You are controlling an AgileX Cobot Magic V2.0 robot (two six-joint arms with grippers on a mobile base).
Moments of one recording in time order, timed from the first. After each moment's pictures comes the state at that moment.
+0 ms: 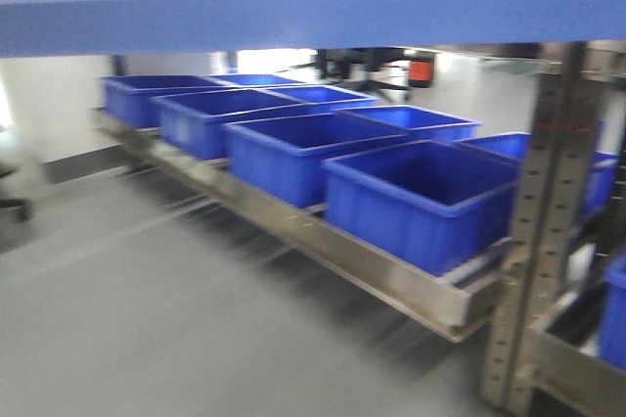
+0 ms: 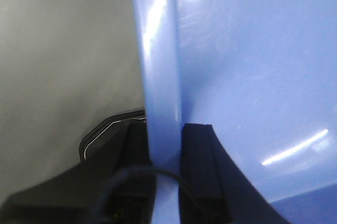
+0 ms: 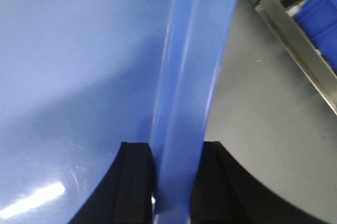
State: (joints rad) left arm -0.60 1.23 -1.32 -0.13 1.27 -0.36; right arm 0.60 1.13 -1.23 -0.16 1.20 0.51
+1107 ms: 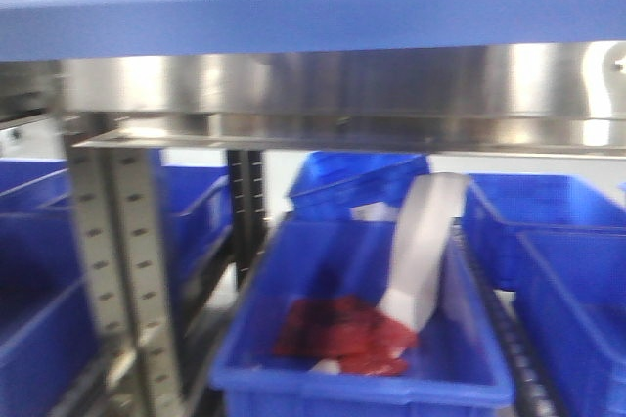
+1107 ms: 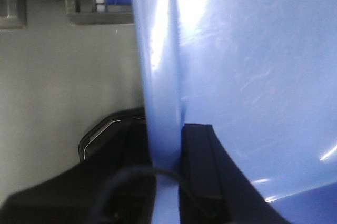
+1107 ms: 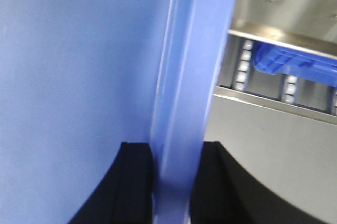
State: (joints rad) left arm -0.60 1.23 -1.32 -0.14 1.27 -0.36; right arm 0.60 1.13 -1.23 -0.17 1.20 0.51
